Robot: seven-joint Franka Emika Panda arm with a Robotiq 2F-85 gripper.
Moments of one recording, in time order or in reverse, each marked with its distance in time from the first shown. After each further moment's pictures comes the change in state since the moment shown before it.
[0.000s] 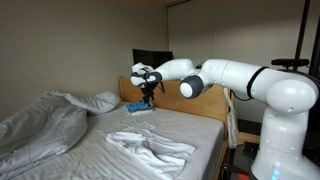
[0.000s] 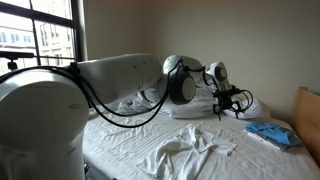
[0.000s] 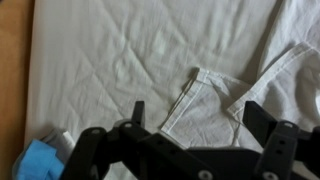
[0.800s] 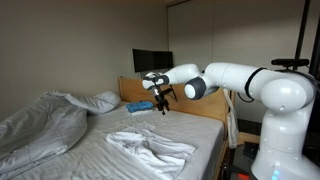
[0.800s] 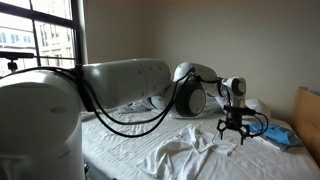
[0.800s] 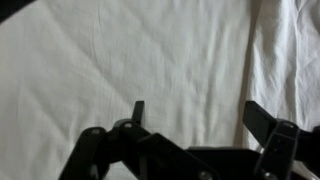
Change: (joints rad) arm -0.144 0.067 0.064 -0.017 0.083 -0.281 -0.058
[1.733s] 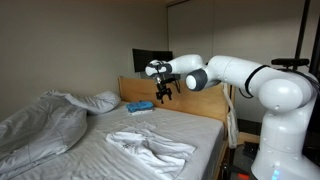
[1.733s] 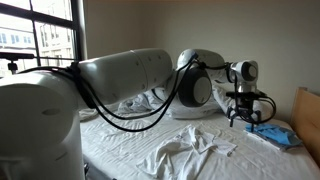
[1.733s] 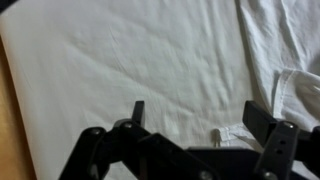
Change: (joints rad) arm -0.061 -0.114 0.017 -0.005 0.027 -0.010 0.328
